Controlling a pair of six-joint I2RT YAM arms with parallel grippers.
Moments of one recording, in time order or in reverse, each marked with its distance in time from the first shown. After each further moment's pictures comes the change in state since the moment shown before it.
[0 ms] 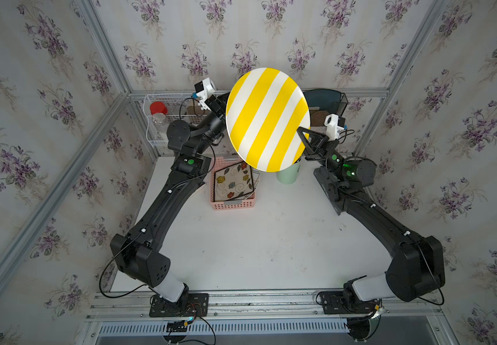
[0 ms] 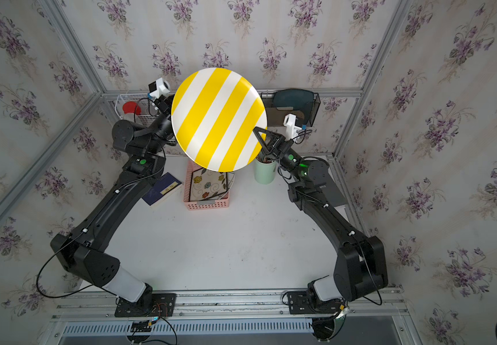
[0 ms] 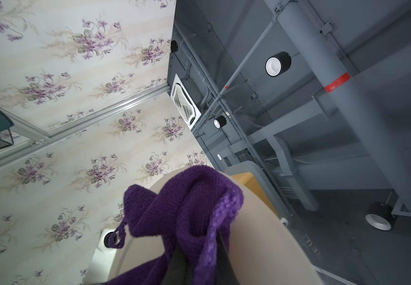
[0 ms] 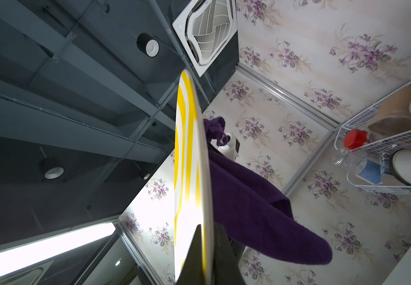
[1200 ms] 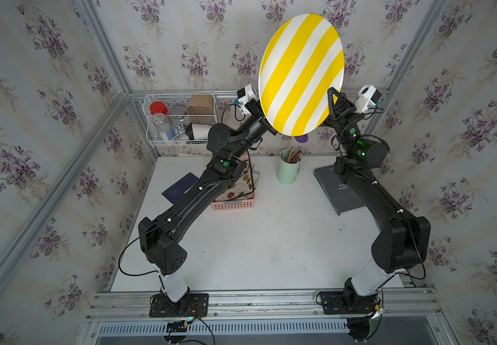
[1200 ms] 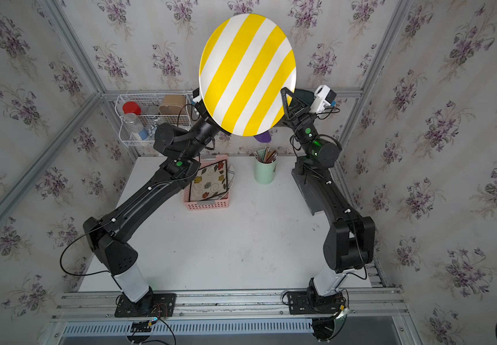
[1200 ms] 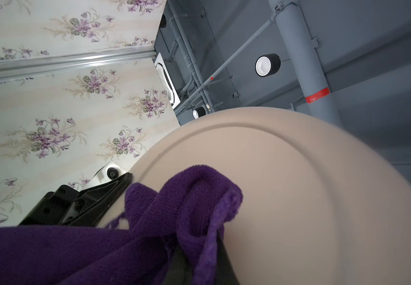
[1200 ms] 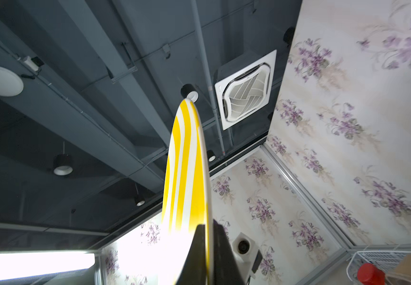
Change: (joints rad) left arm -0.221 0.128 0.114 0.037 -0.139 -0.047; right arm -0.191 0.185 0.299 0.120 0.185 -0.003
